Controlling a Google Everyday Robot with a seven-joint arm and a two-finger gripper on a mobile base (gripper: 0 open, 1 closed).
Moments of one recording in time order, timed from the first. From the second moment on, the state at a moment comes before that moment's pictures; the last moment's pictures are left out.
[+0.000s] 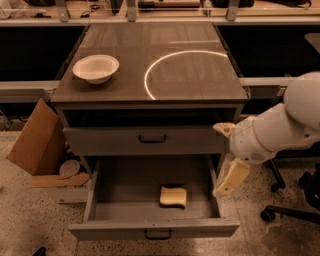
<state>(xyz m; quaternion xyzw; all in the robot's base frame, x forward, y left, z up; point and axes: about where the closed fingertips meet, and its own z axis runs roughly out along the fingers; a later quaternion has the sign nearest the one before) 0.460 -0.149 0.774 -0.63 0.73 0.13 0.25</state>
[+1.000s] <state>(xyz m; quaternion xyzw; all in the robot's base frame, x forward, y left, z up) 0.474 -0.135 0.722 -0.62 0.72 0.15 0.28</state>
